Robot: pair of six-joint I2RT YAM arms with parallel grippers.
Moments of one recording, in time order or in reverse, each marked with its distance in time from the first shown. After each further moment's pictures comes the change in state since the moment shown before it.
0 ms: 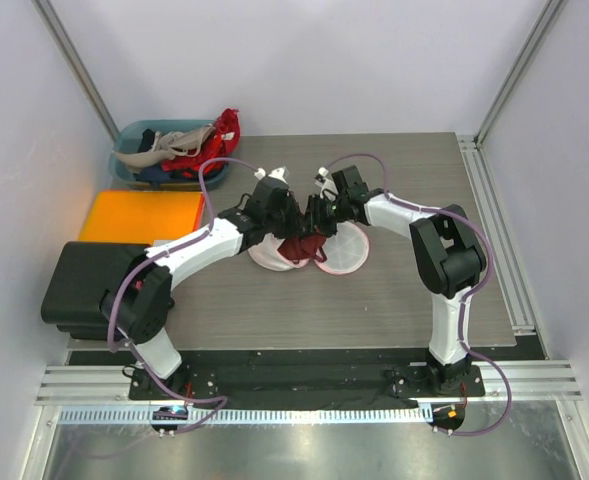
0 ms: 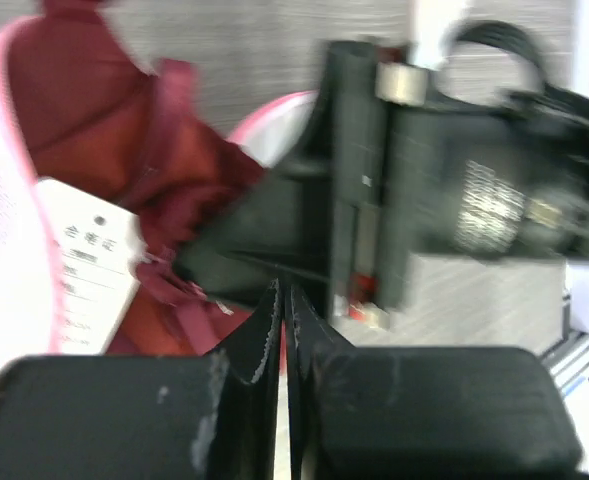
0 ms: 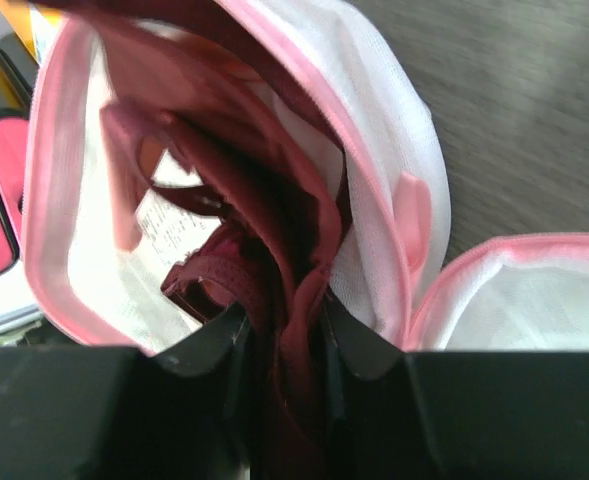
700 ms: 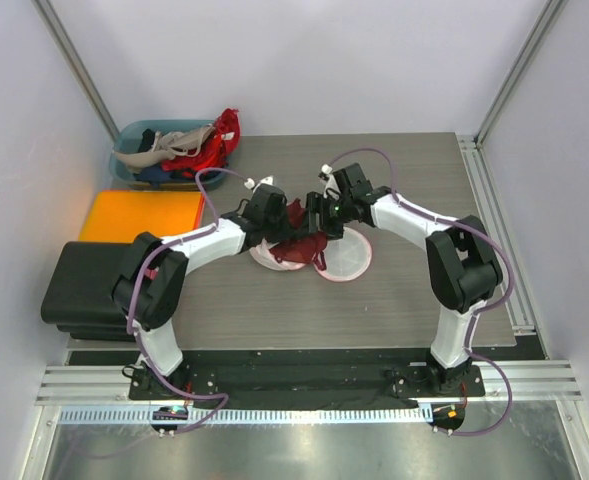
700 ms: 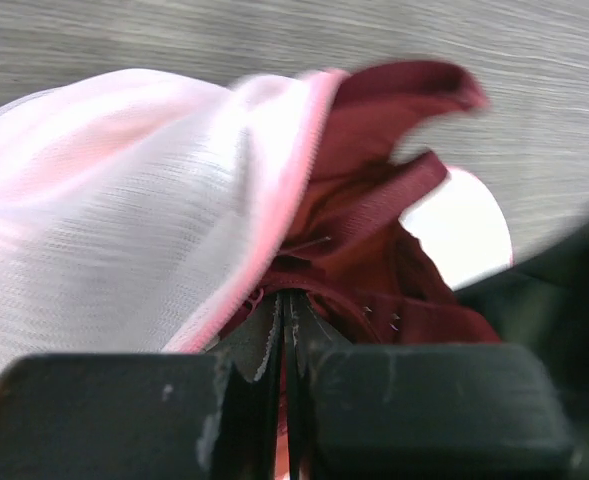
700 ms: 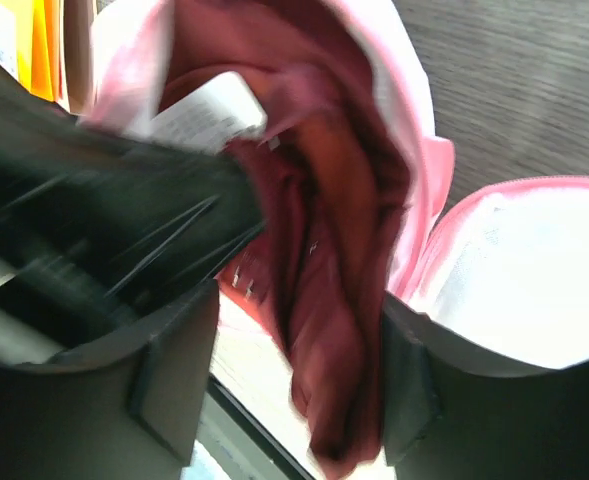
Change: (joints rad) left arm 0.055 0.125 -0.055 0.065 -0.072 -0.063; right arm 0.022 -0.127 -0.048 -0.106 0.138 -0.037
